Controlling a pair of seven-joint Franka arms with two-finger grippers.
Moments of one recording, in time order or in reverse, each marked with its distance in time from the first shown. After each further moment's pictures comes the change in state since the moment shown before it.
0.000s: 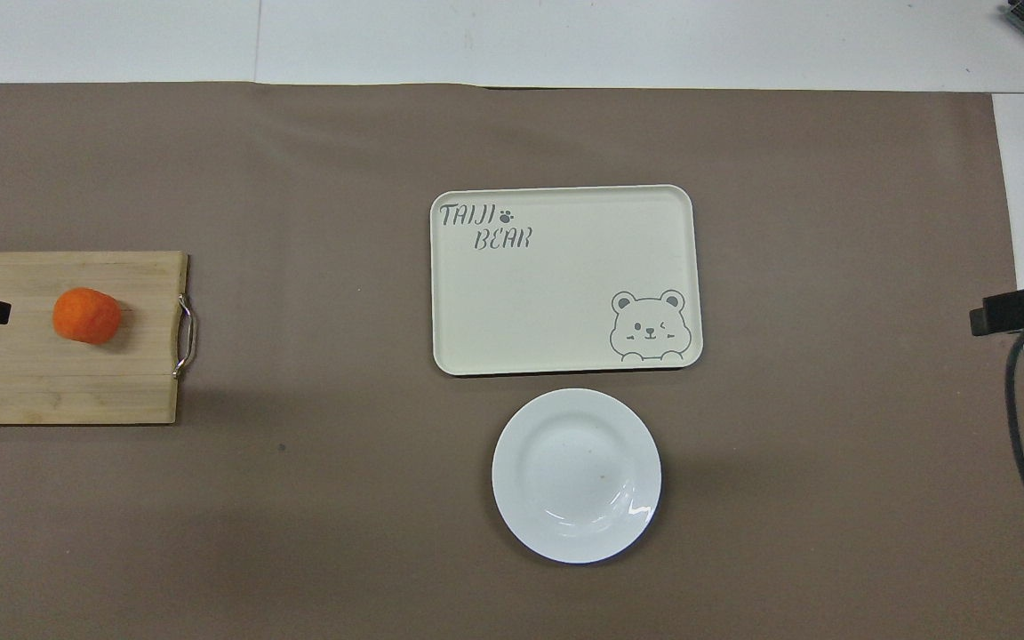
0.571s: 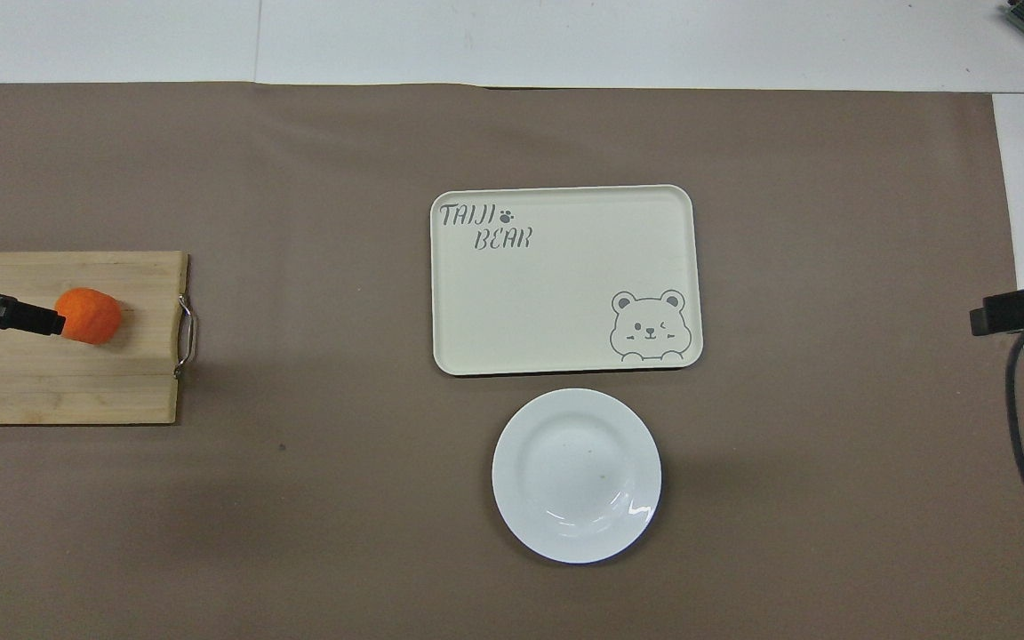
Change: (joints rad) left arm 0.003 0.076 -0.004 -0.125 0.000 0.191 0.138; right arm 0.000 0.000 0.000 0.000 0.000 0.000 0.000
